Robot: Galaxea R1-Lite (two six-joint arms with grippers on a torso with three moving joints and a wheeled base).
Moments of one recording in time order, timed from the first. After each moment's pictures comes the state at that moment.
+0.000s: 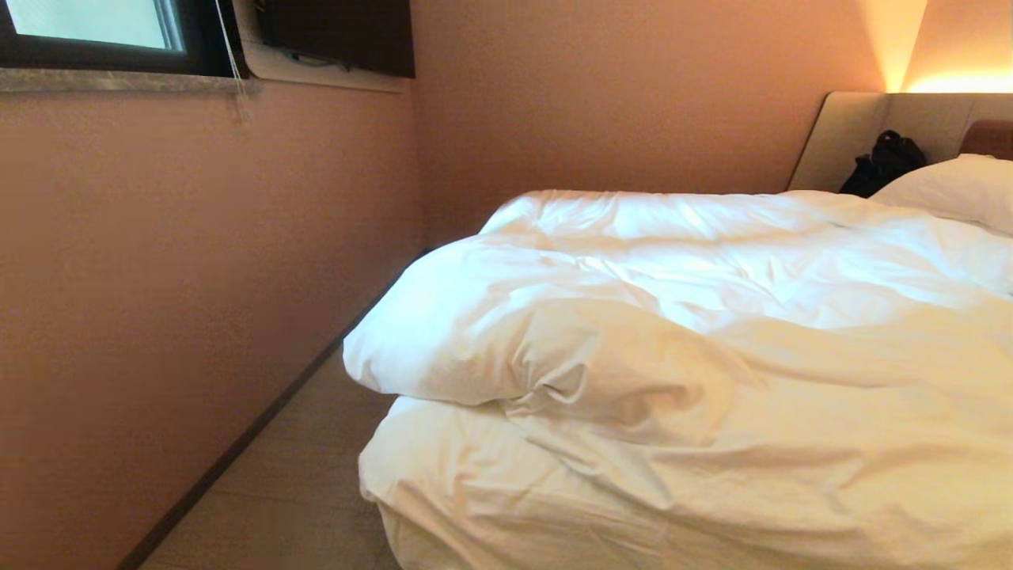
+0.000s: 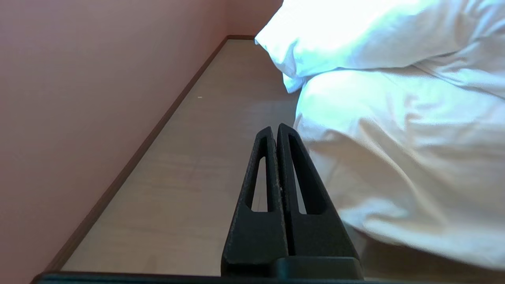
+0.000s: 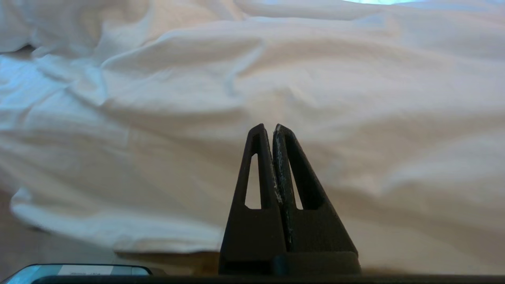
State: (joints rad) left arm 0.00 0.00 0.00 0.01 -0.01 0.01; right arm 0.01 0.00 -0.03 0.07 0.01 -0.02
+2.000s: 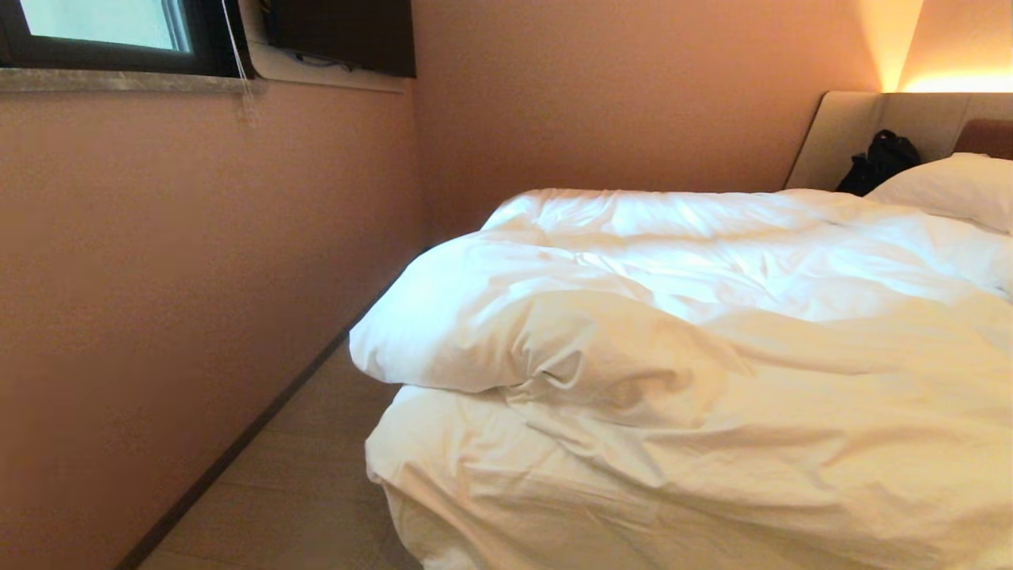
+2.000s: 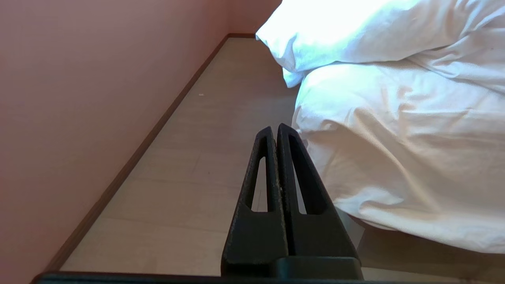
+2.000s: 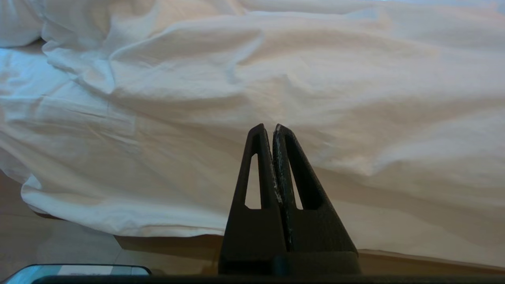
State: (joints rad) left arm 0.00 0.00 0.00 0.01 -0.01 0.01; right arm 0.01 0.00 -0.03 0.07 0.01 -0.02
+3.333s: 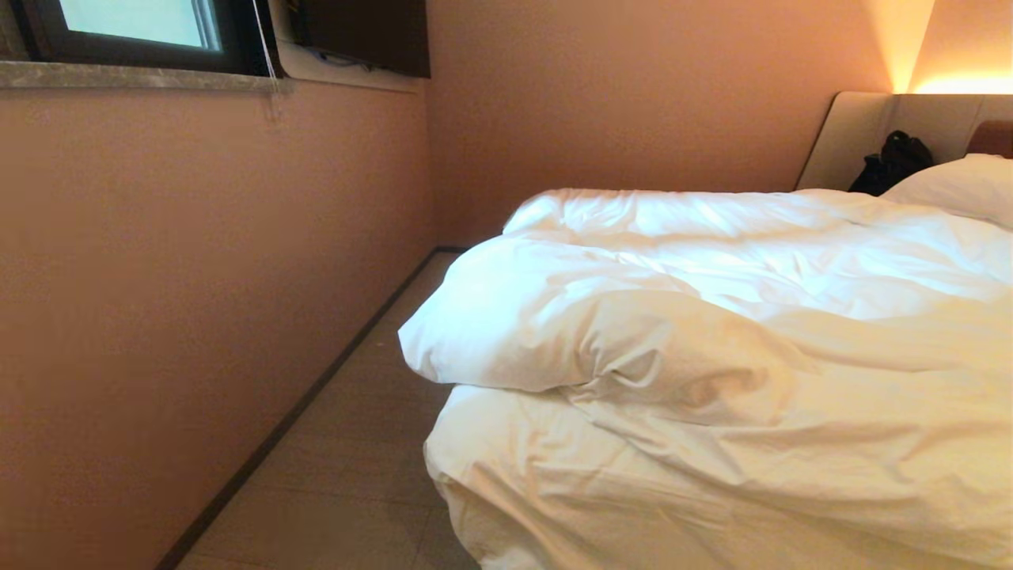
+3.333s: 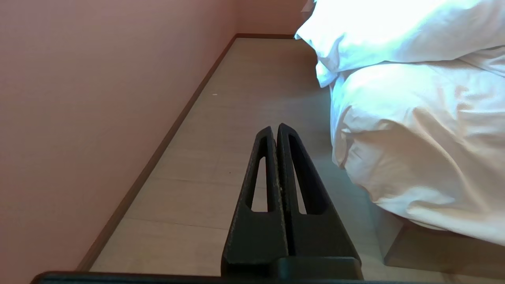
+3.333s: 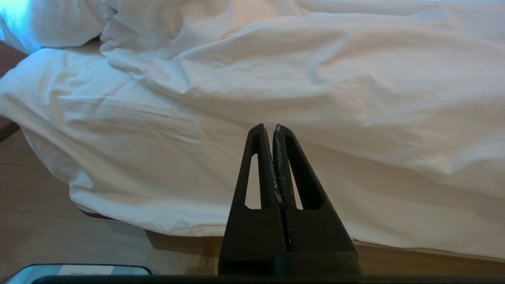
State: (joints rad) left arm 0.00 0.00 0.00 0.01 -0.01 0.00; right arm 0.01 0.00 -0.03 0.07 0.01 -0.02
